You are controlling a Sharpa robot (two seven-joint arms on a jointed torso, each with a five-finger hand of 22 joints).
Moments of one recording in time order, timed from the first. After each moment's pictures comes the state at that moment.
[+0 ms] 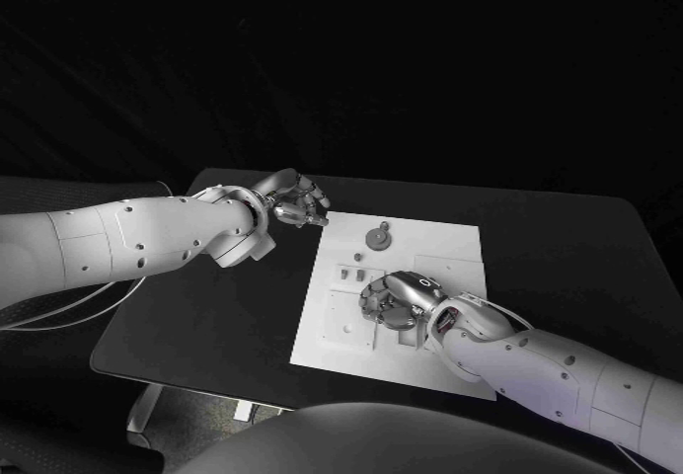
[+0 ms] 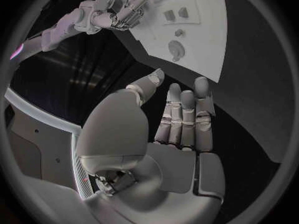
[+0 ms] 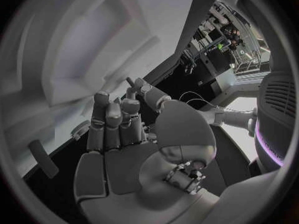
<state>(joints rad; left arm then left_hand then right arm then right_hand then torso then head) 1.24 -0.90 -0.24 1.40 -0.82 -0.43 0.05 1.23 -0.22 0.53 -0.14 0.05 0.86 0.16 0.27 0.40 0.92 0.06 0.93 0.51 0.89 -0.05 1.29 0.69 0.02 1.10 -0.14 0.46 1.31 0.91 -0.42 -0.15 1.18 -1.44 -0.42 0.14 1.09 -0.02 0.61 -0.30 0.07 1.00 0.06 0.25 0.68 1.08 -0.02 1.26 0.84 1.04 -0.12 1.54 0.87 0.26 0.99 0.03 0.95 1.31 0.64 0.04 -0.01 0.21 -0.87</state>
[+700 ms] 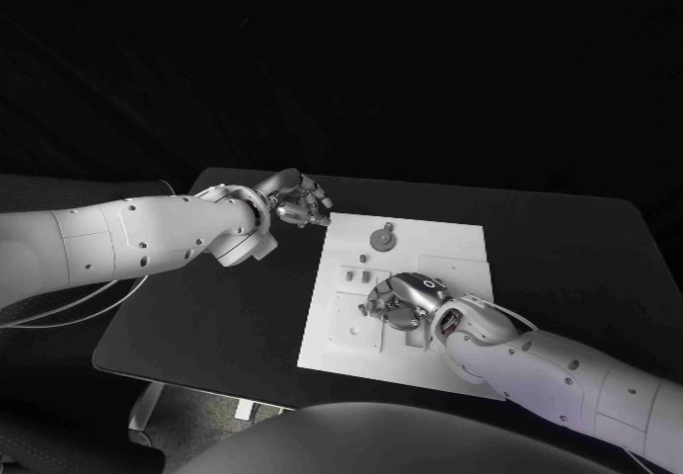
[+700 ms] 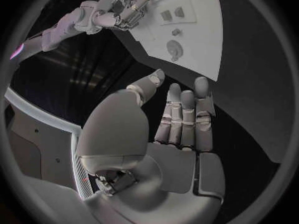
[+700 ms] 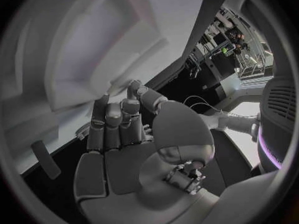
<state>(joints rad) 1.24 -0.90 -0.24 1.40 -0.82 -0.43 0.05 1.23 -0.21 0.53 -0.14 0.05 0.85 0.16 0.27 0.40 0.93 0.06 0.93 0.51 0.89 -0.05 1.29 0.69 0.02 1.10 -0.14 0.46 1.31 0.91 -0.43 -0.15 1.19 -1.49 -0.41 0.08 1.10 -0.01 0.61 -0.30 0.07 1.03 0.08 0.26 0.68 1.08 -0.02 1.26 0.84 1.04 -0.11 1.54 0.87 0.26 0.99 0.03 0.95 1.31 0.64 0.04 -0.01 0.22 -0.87</state>
